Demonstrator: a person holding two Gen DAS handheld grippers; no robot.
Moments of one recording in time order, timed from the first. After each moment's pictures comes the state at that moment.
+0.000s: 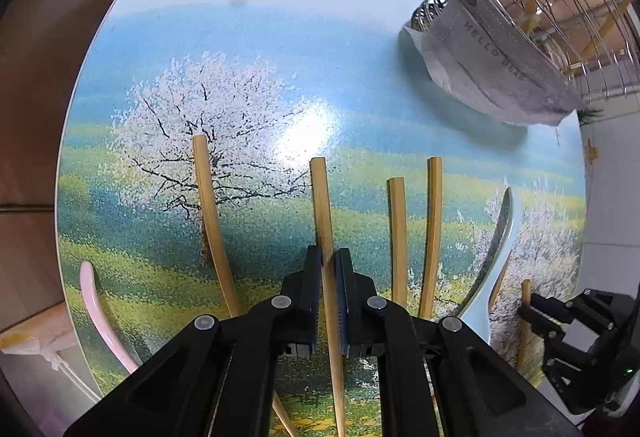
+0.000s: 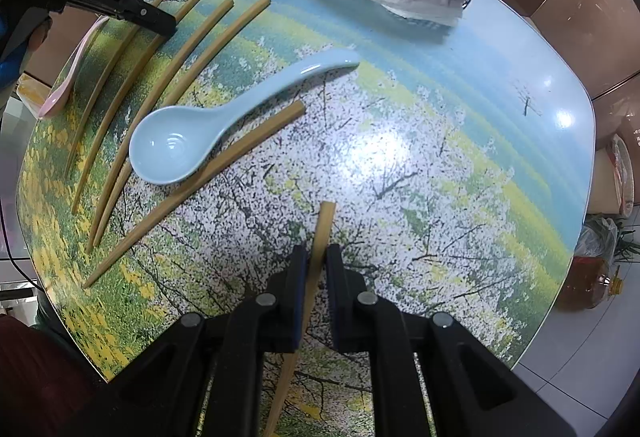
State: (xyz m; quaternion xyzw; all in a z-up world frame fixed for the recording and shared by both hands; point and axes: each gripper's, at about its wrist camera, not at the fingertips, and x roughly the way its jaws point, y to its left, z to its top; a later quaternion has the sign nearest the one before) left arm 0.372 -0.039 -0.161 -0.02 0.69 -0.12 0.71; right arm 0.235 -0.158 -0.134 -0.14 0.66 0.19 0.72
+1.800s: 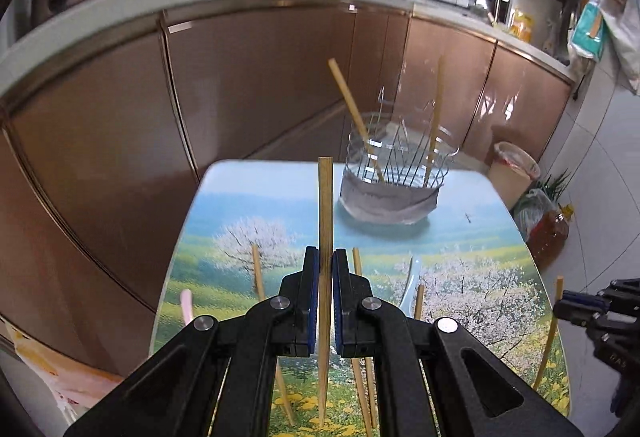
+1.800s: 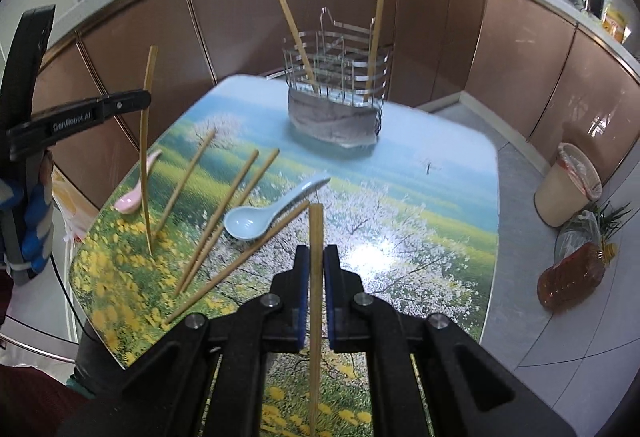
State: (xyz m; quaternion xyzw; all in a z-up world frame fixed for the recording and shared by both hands) left arm 0.190 -0.045 0.007 0.02 0.37 -0.11 0.92; right arm 0.131 -0.202 0.021 -0.03 0.45 0.14 0.88
